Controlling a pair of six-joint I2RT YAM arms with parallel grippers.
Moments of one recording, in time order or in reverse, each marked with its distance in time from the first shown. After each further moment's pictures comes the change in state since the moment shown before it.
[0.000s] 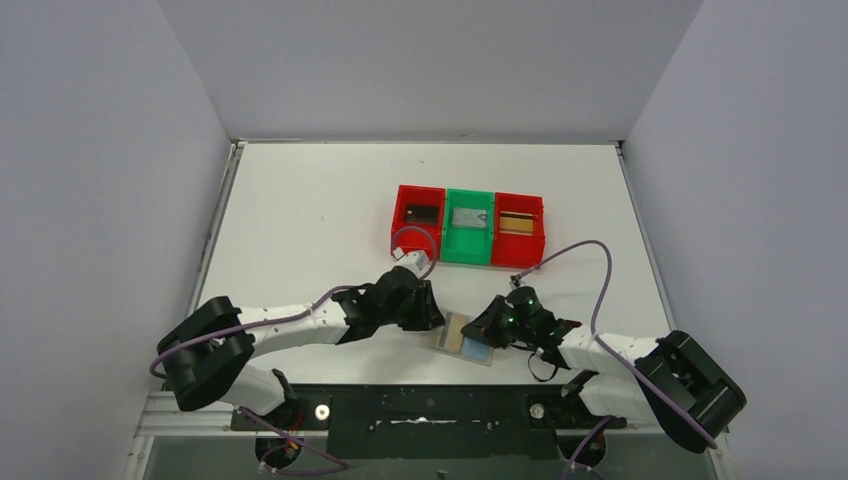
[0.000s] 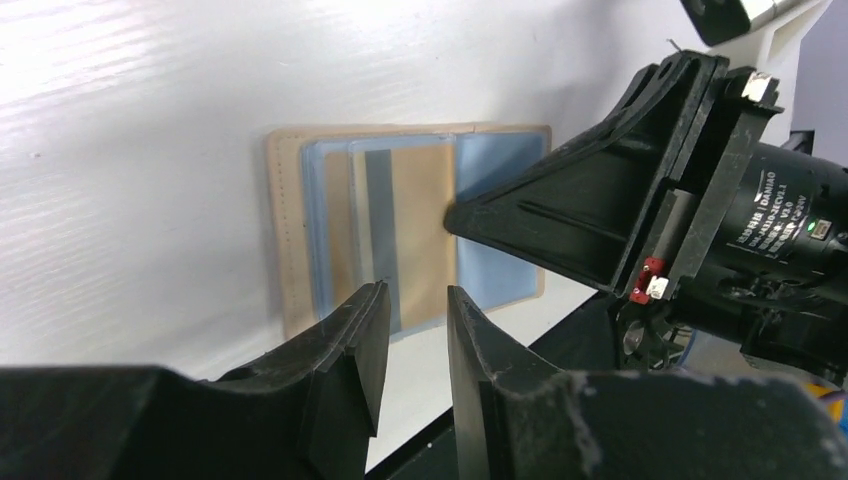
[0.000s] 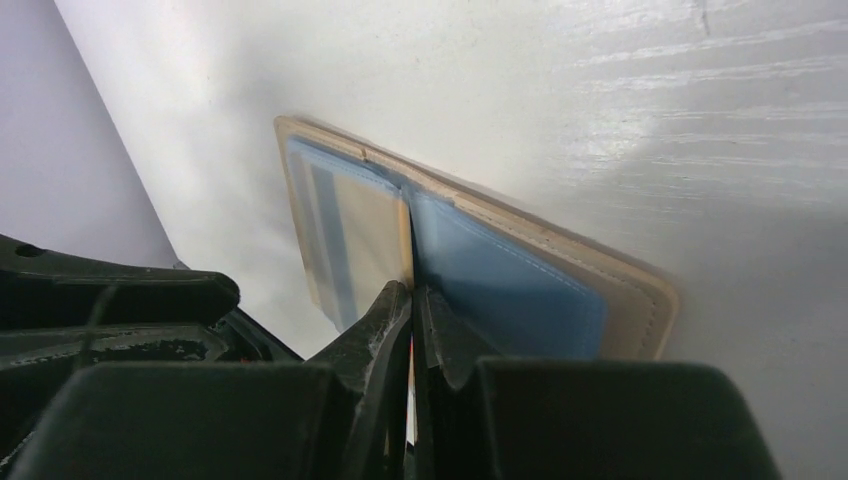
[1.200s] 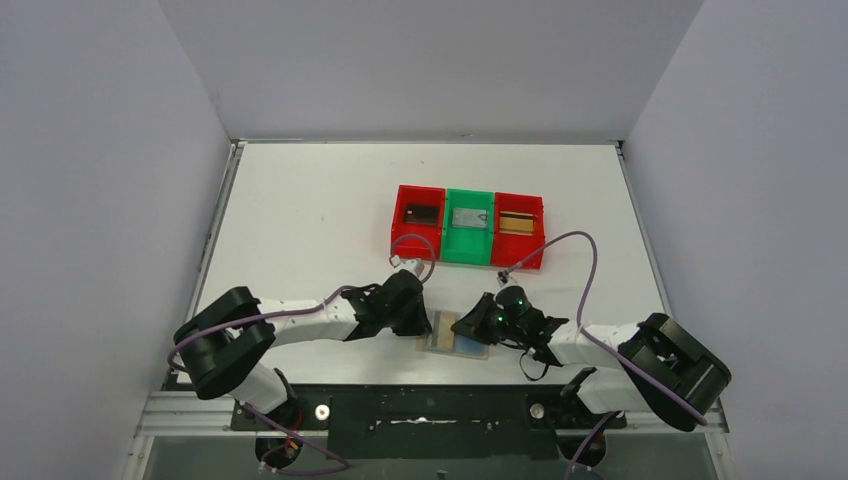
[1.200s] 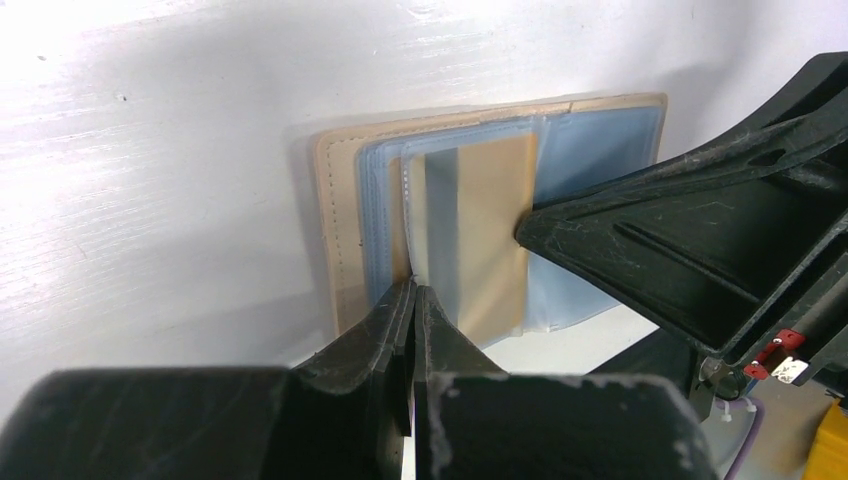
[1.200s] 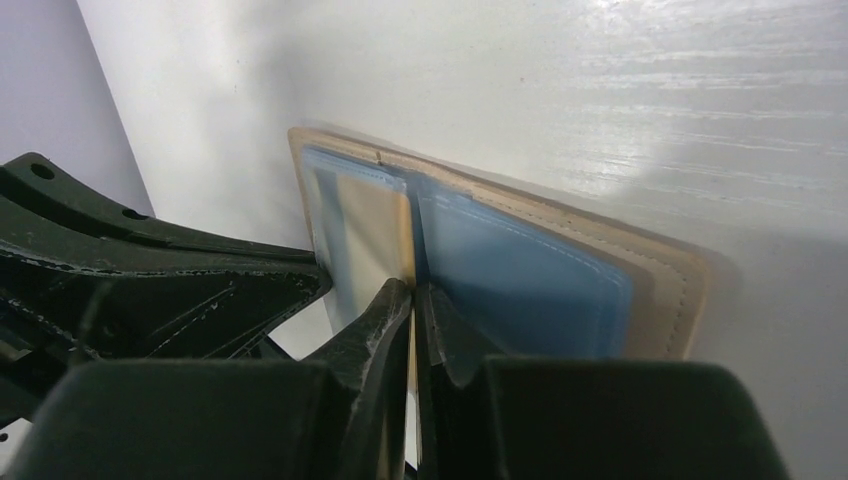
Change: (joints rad) left arm 0.014 0.103 0.008 -0.071 -0.008 -0.015; right arm 0.089 0.109 0.048 0.116 0.042 -0.033
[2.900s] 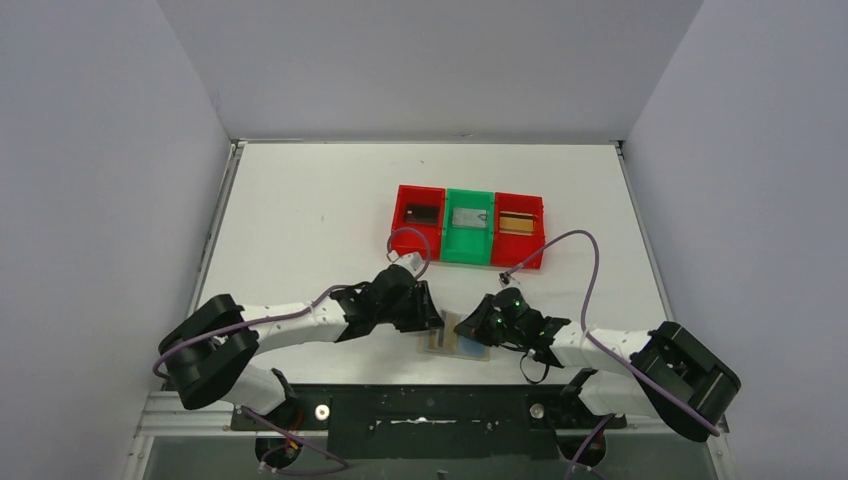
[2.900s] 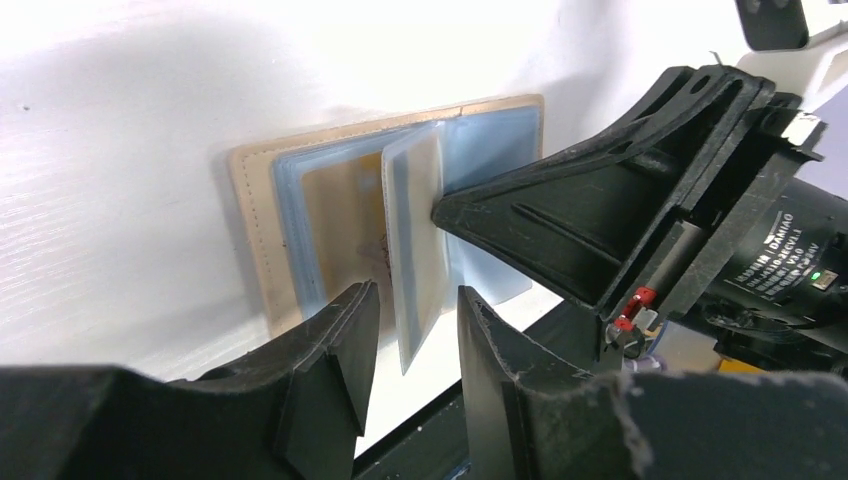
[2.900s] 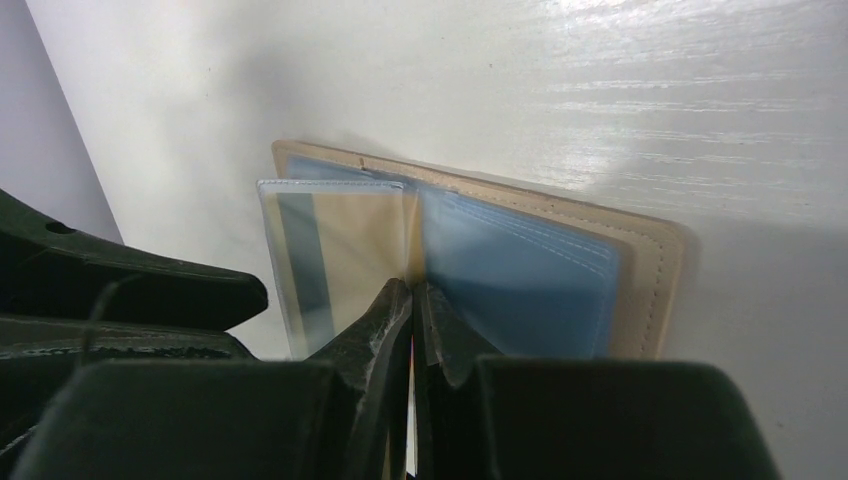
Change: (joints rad) left arm 0.027 -0.063 -0.027 0.092 0.114 -0.053; right arm 0.033 -0.067 0.015 -0.132 0.100 0.003
